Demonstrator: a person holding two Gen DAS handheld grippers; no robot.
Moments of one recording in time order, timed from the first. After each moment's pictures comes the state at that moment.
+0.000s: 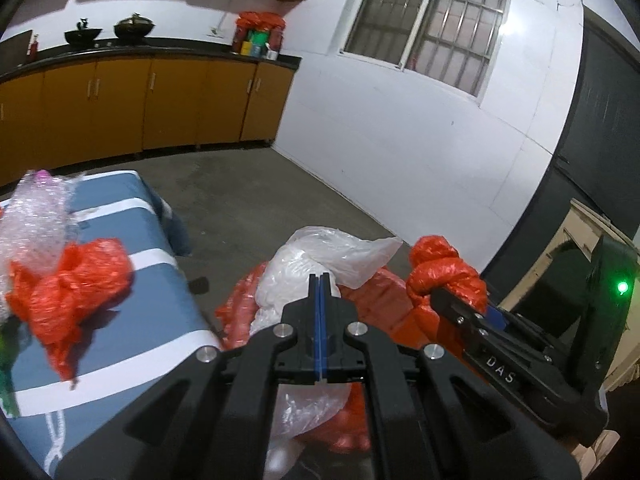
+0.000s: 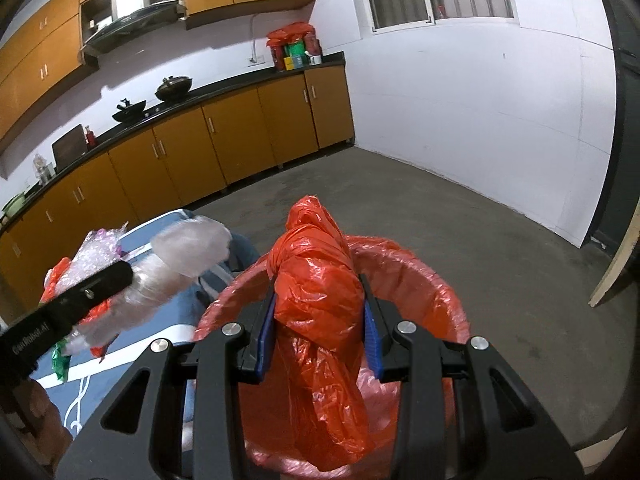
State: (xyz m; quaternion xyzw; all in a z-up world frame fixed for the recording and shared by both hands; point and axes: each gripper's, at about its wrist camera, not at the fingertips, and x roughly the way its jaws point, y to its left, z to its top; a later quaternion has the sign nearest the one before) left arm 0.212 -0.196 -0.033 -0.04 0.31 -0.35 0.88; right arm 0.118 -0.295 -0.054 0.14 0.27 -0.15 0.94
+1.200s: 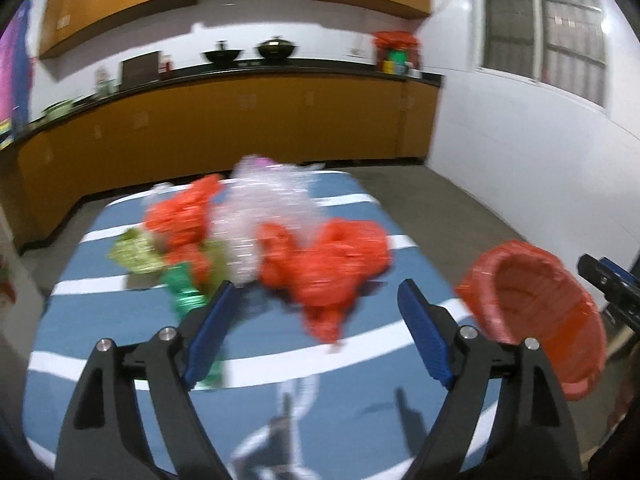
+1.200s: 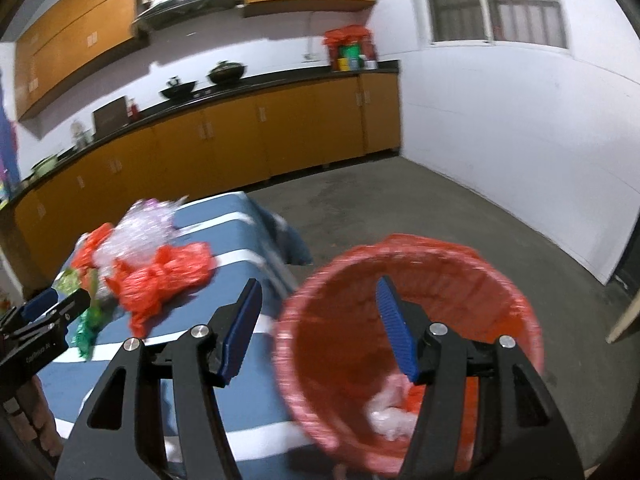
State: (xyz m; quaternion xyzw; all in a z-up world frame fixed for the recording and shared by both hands) left arm 0.194 -0.014 -0.047 0.00 0.29 -0.05 0.96; right arm 0.143 -0.210 -0.047 0.08 0.27 -0.07 0.96
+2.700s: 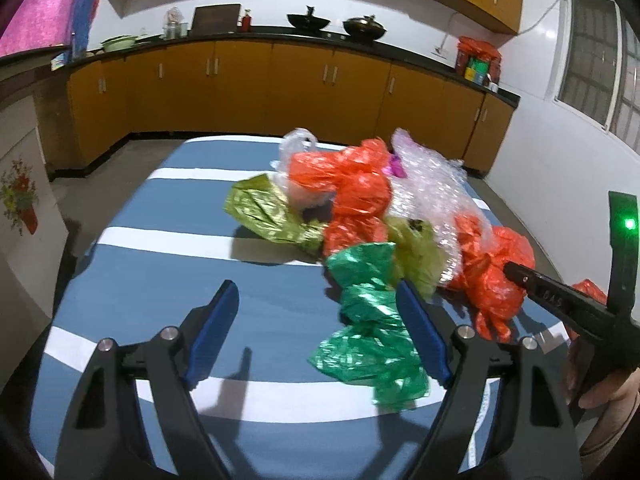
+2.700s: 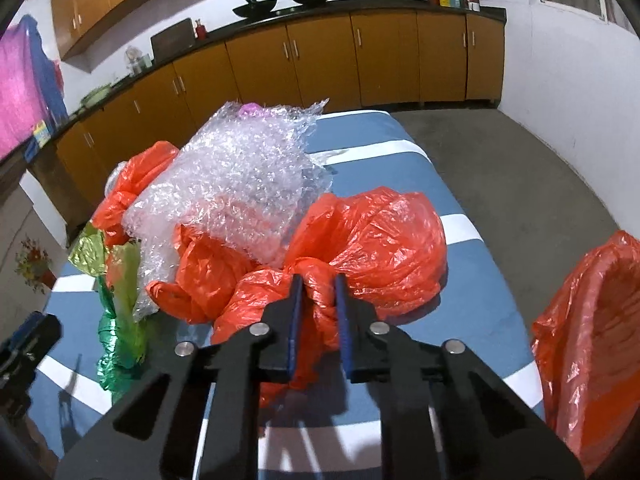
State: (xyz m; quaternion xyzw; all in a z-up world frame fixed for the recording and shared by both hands) left arm 0.224 0.117 -0.085 -0.09 0.33 0.02 0.94; right arm 0.291 -0.071 -0.114 0.07 0.38 0.07 0.92
